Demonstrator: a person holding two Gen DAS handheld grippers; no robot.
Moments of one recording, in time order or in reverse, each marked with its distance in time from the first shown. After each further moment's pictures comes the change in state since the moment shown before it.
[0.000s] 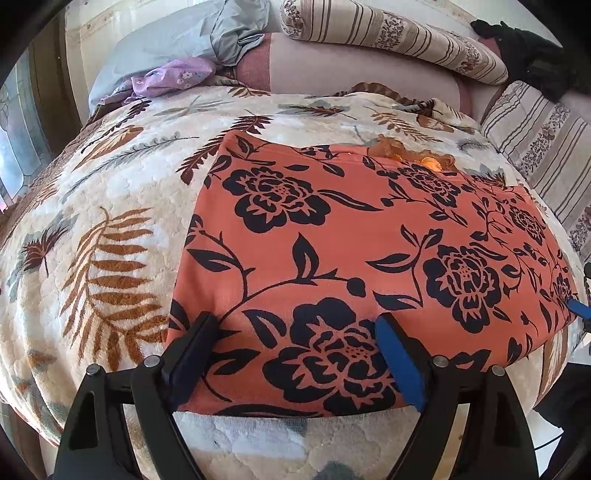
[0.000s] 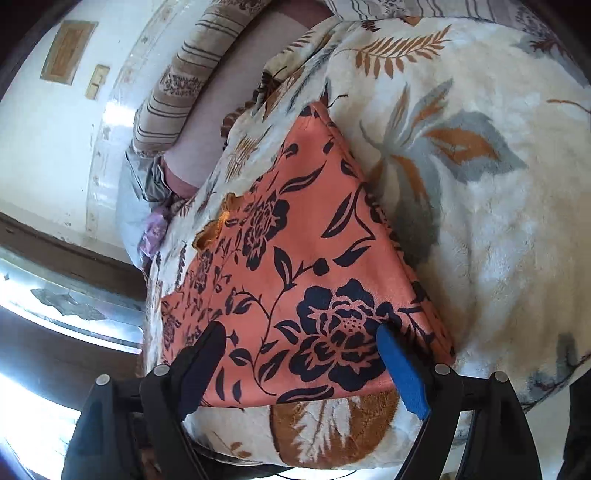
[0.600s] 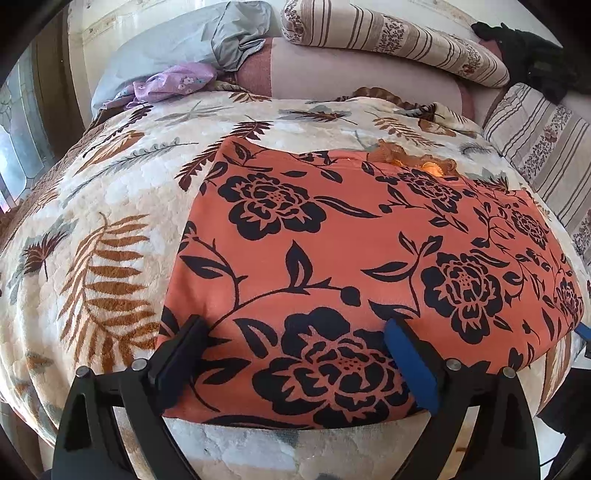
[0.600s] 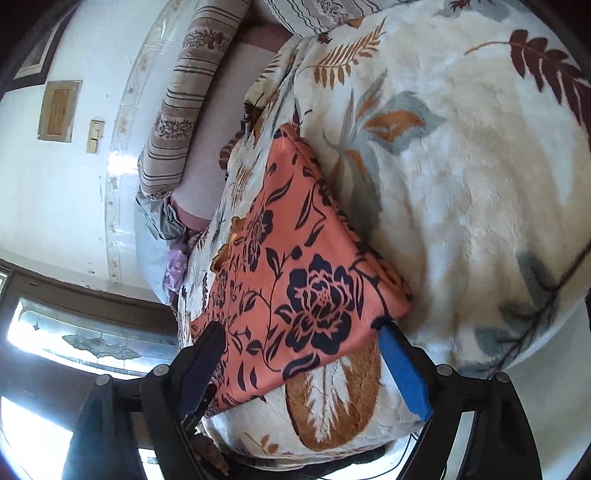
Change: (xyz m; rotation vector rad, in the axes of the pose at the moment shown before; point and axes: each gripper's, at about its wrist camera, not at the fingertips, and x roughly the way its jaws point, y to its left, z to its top) left arm 0.001 -0.007 0.003 -0.016 -0.025 0.018; right arm -0.018 -0.039 -0.016 0.186 -0.080 0.102
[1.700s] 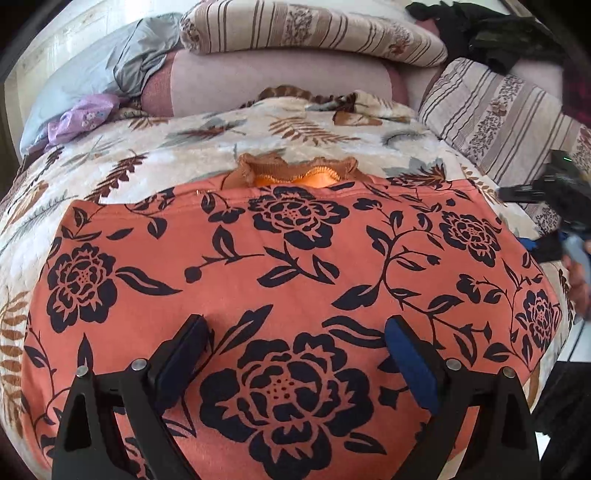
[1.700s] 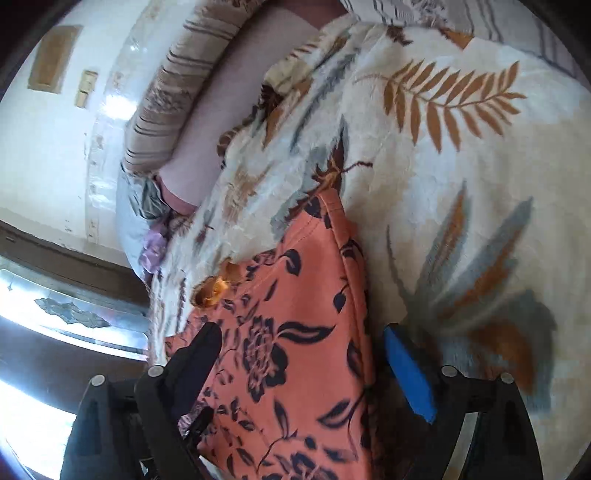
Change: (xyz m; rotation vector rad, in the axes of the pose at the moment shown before) left arm 0.037 -0.110 0.035 0.158 -0.021 -0.177; right arm 0.094 0.044 0.127 -0.208 0.199 -0.138
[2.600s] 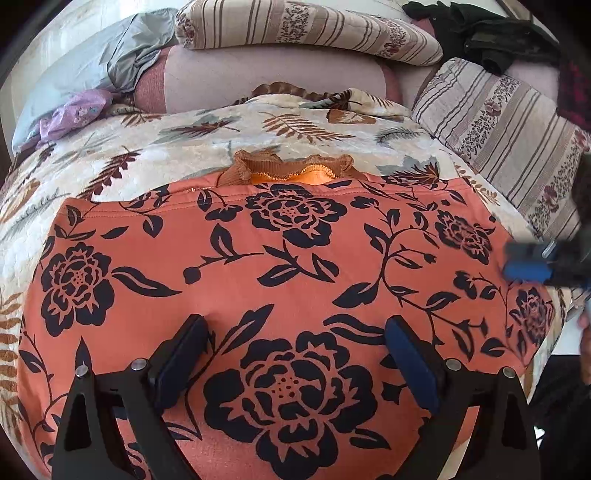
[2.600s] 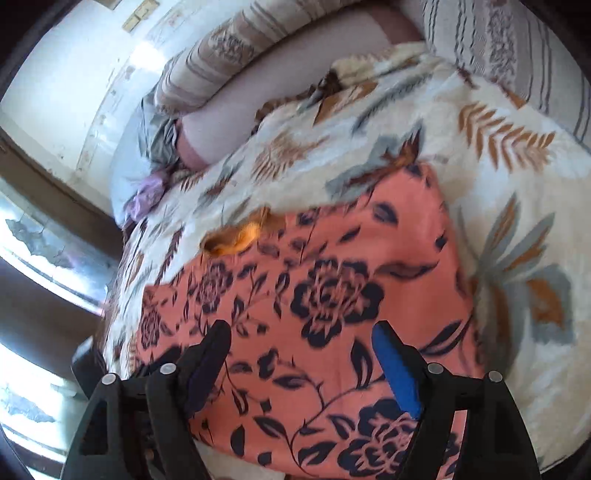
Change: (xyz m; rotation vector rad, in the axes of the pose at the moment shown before) left arm 0.000 0.004 0.001 0.008 0.008 -0.036; right arm 0.013 0.070 -0.084 -0.229 -0.004 -0.176
